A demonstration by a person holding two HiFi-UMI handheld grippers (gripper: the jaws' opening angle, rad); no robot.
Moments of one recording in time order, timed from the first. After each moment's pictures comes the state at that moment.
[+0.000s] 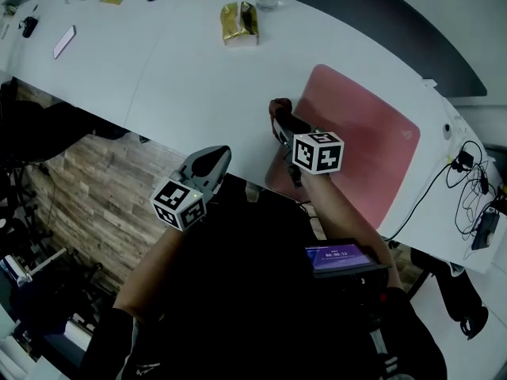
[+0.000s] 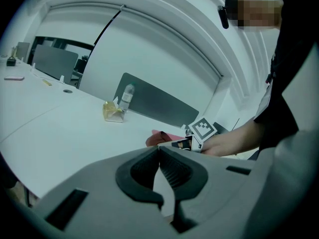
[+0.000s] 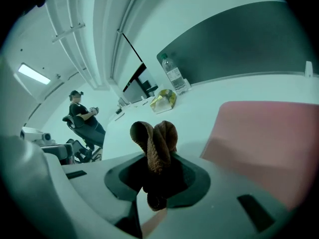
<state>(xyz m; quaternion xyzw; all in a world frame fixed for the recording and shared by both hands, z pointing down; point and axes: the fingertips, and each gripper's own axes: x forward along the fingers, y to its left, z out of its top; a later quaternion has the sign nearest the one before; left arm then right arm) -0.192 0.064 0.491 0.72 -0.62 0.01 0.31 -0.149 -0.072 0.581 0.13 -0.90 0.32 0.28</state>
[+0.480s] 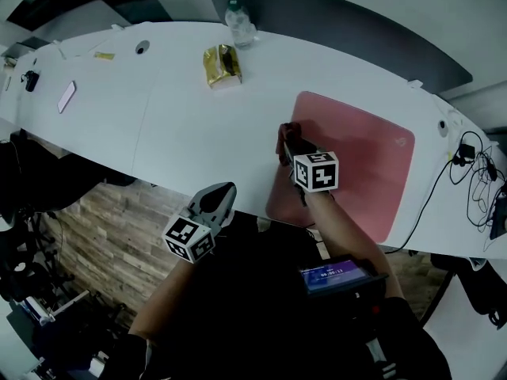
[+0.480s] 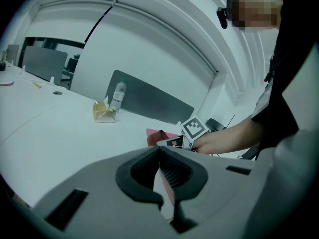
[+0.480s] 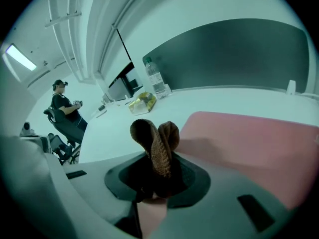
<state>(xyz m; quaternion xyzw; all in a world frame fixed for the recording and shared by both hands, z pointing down) -0.171 0.051 0.487 0.74 -0.60 0.03 0.31 -0.112 -0.121 0.596 0.22 -0.88 0.28 0.31</state>
